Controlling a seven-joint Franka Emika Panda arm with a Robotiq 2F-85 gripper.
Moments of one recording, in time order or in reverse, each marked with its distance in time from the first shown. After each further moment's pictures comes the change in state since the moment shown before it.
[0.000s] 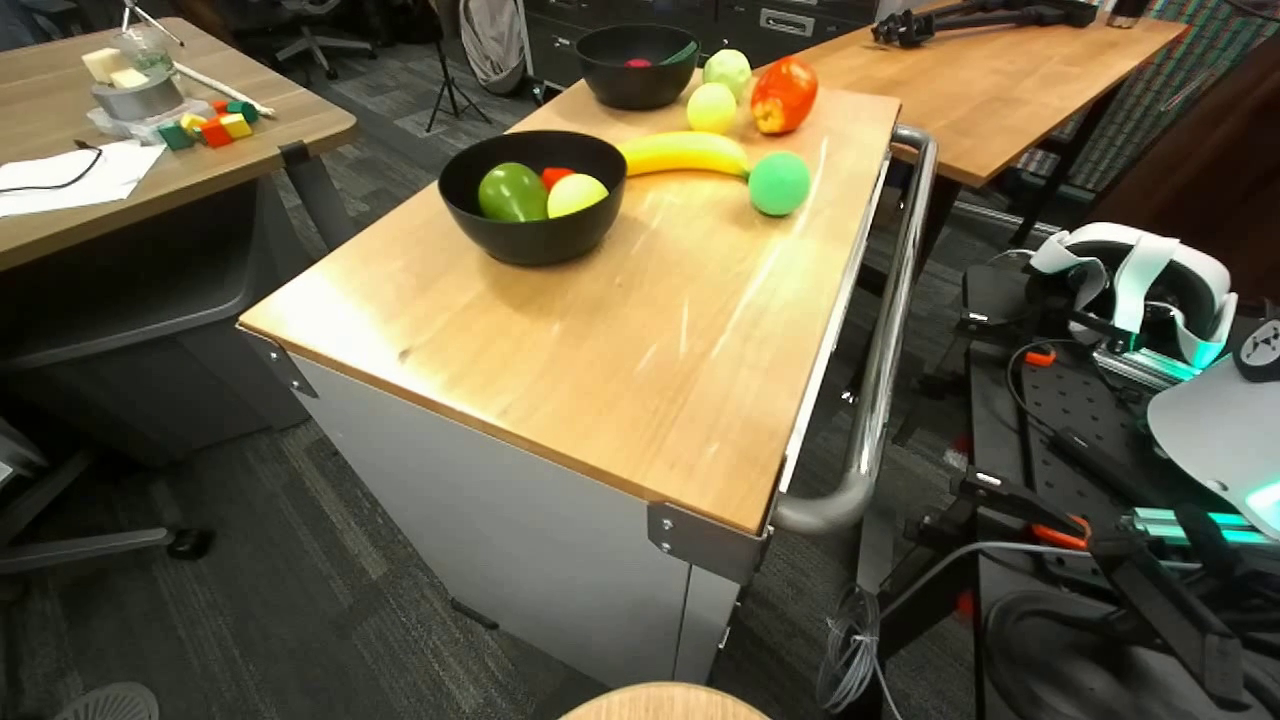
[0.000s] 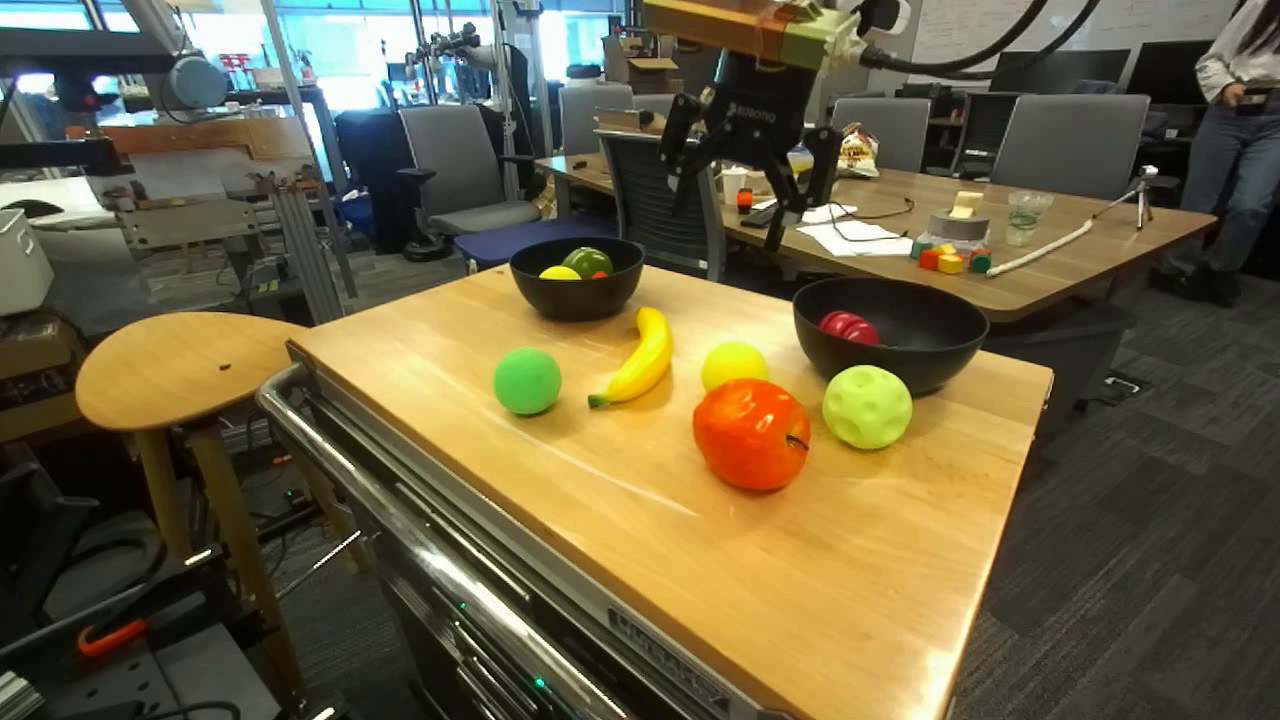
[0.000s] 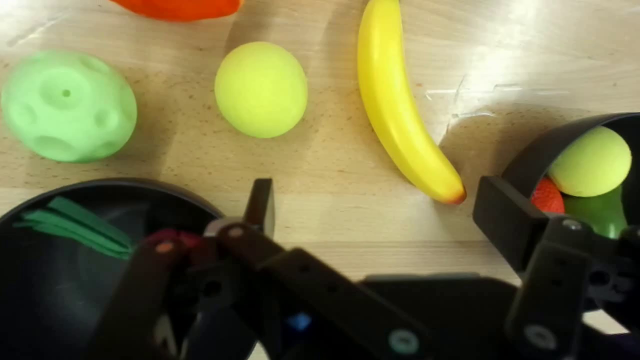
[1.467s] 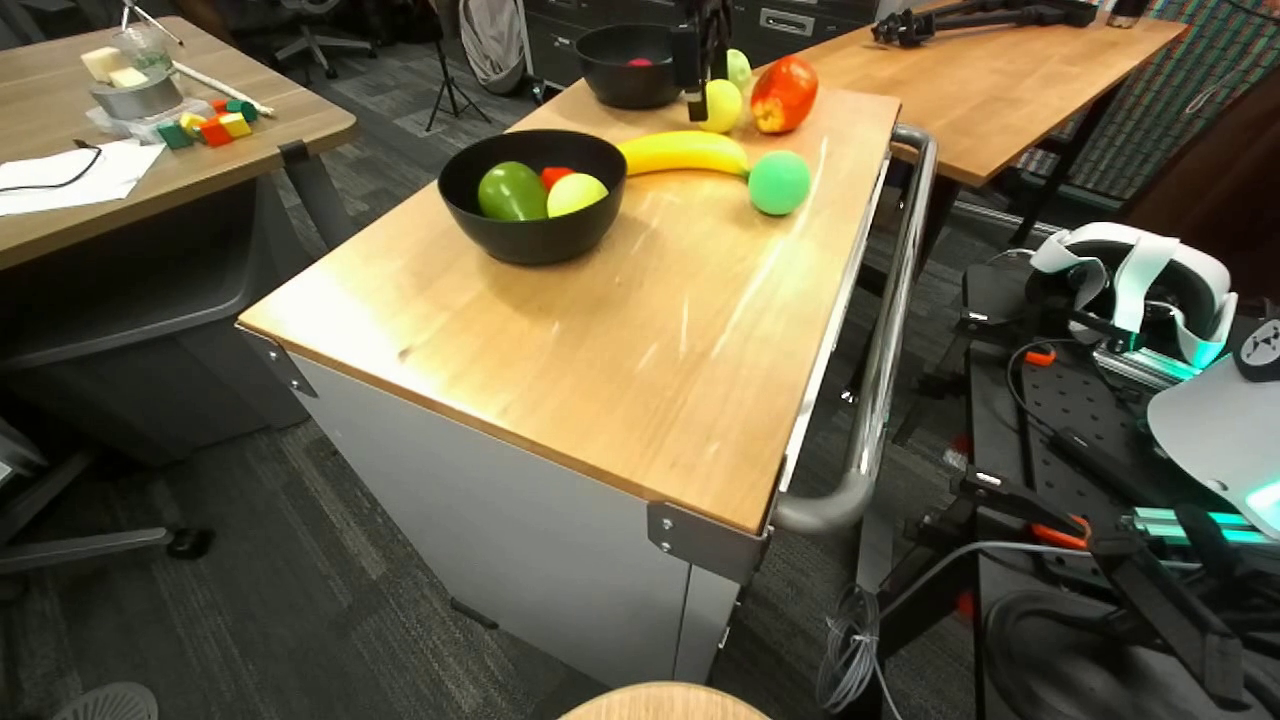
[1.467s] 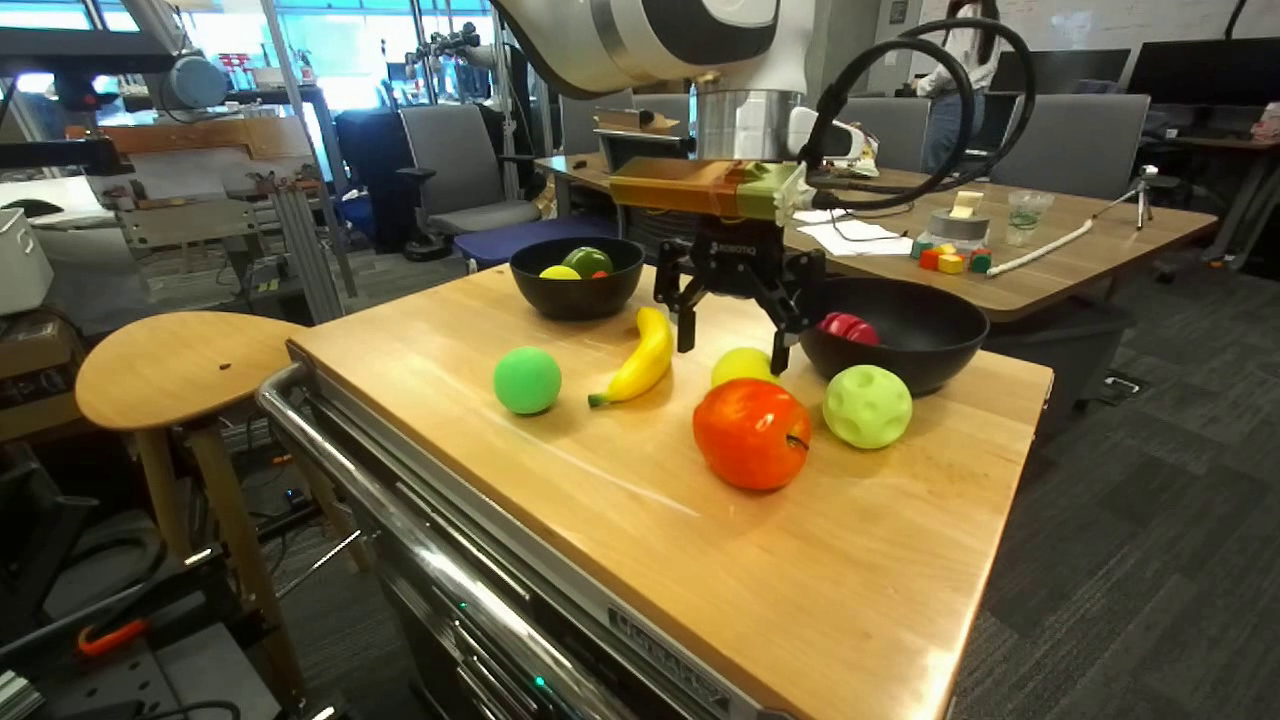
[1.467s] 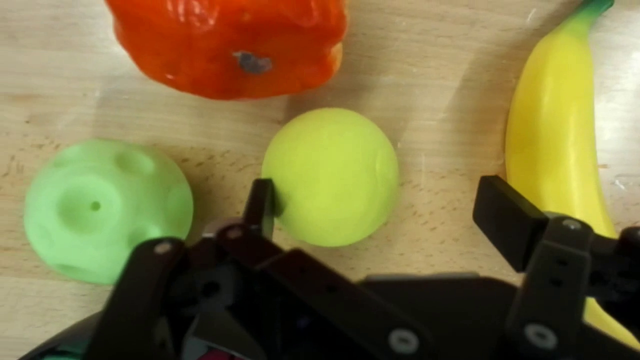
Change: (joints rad) arm 0.062 -0.024 -0.045 -0.313 -0.234 0.350 0.154
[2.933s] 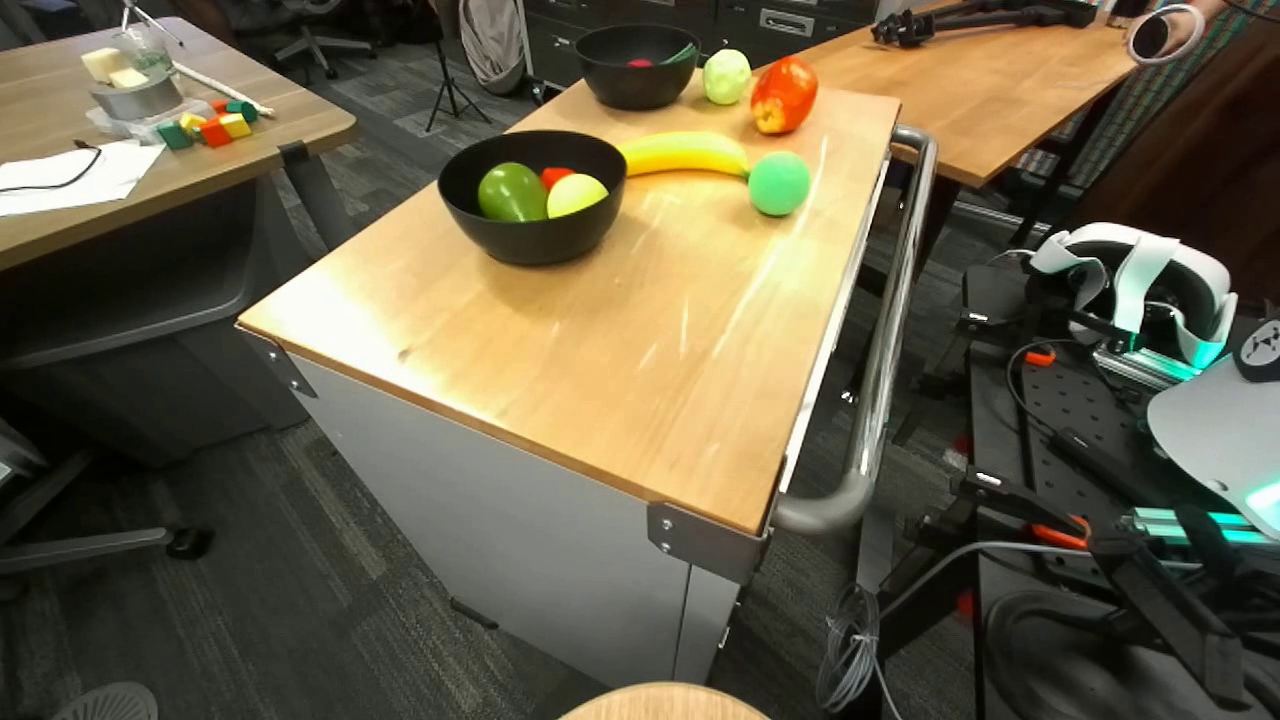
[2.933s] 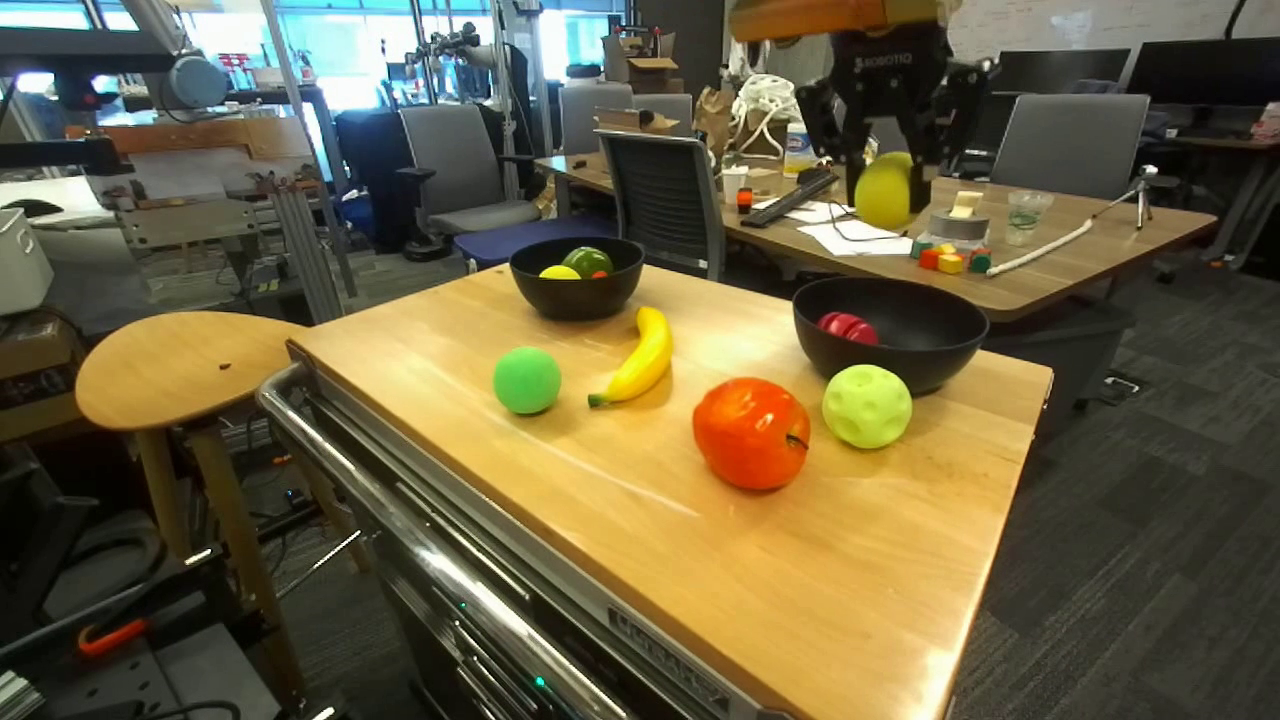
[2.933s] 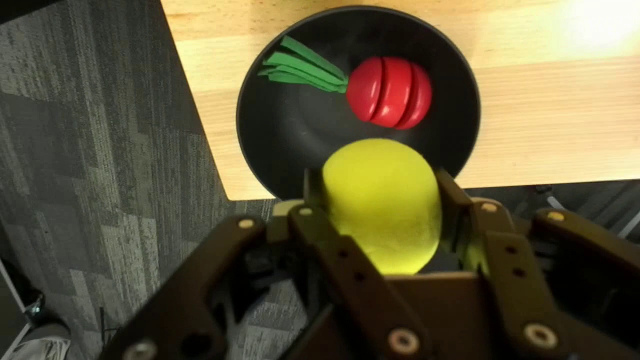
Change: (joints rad) arm -0.067 -0.012 -0.041 0.243 0.118 0.112 0.018
